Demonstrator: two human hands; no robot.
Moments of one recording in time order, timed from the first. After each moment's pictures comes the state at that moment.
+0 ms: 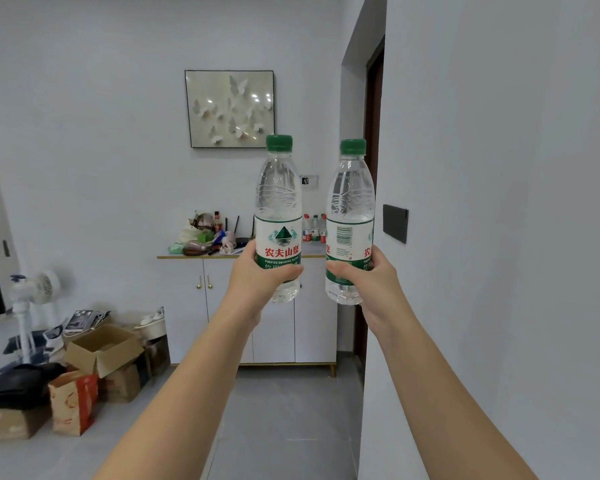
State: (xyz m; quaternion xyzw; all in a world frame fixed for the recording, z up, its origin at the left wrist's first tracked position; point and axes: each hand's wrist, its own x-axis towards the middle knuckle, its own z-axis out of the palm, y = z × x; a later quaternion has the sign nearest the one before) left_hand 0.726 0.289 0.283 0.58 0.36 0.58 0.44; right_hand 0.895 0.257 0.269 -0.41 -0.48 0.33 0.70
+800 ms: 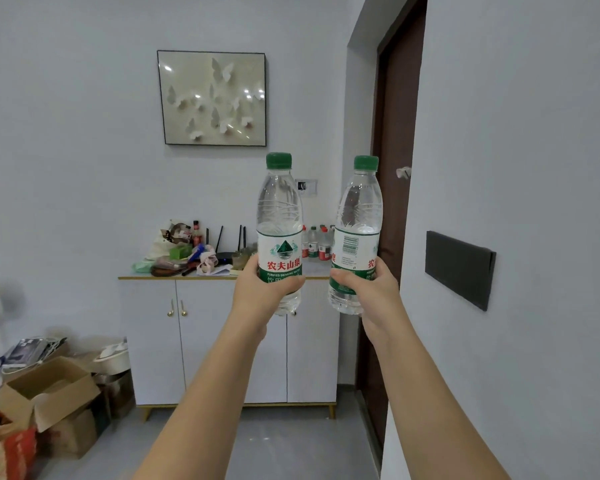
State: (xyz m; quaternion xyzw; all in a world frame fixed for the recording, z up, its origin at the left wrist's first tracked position) left_hand 0.810 0.594 0.280 0.55 0.34 0.60 0.47; right_hand 0.969 0.562 0.274 -0.43 -0.43 0.33 0.72
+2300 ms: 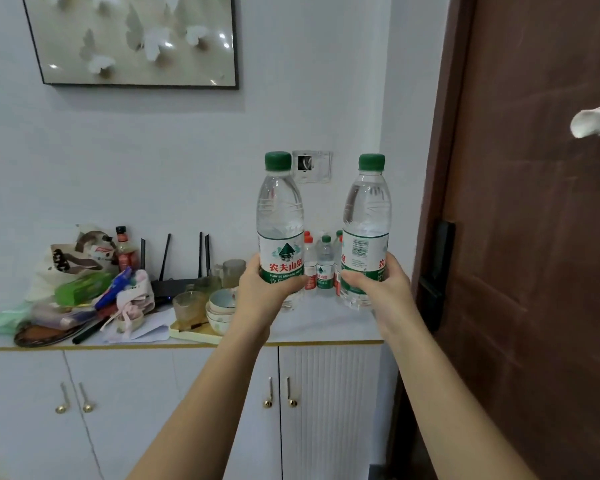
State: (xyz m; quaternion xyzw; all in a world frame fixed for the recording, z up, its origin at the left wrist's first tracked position) left_hand 0.986 1.286 0.240 0.56 0.36 0.58 0.46; right_hand 1.161 1.251 0.233 -0.45 -0.44 0.31 0.72
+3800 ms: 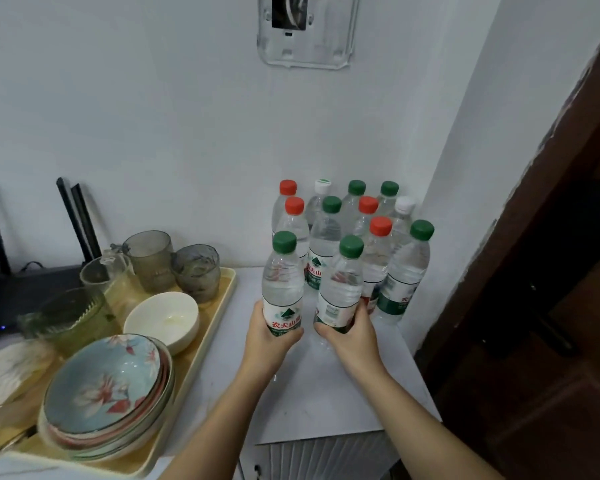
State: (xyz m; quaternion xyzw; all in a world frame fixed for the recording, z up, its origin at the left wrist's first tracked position) left_hand 1.118 1.681 0.000 0.58 0.48 0.45 0.48; right_hand 1.265 1.630 0.015 -0.67 -0.40 0.30 0.55
